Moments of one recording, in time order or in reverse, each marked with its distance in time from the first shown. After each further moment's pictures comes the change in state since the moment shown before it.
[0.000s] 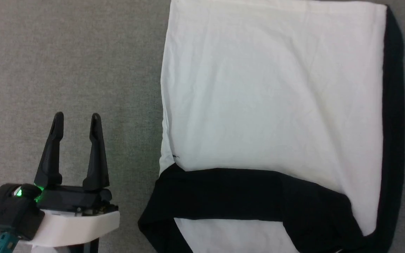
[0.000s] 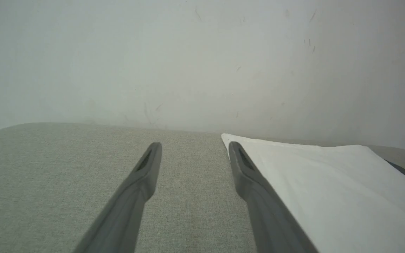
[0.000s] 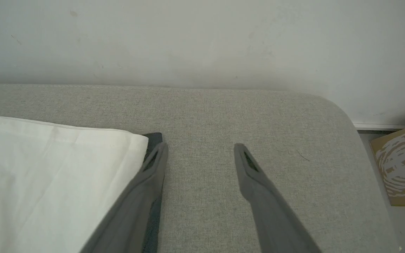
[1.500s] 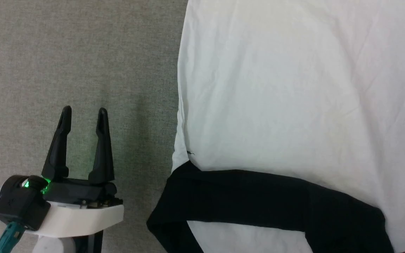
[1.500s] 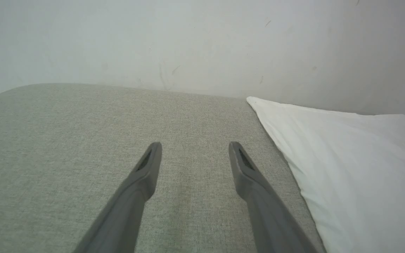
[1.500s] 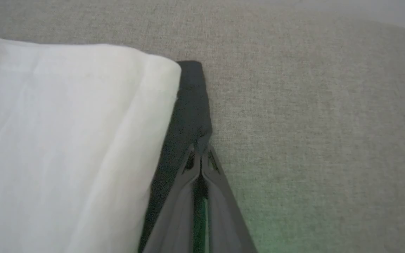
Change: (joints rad) left arm -0.046 -0.079 0.042 0.068 0.035 -0.109 0.000; right arm 0.066 0.042 -0.026 -0.053 -0.061 0.001 0.092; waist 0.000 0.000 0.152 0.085
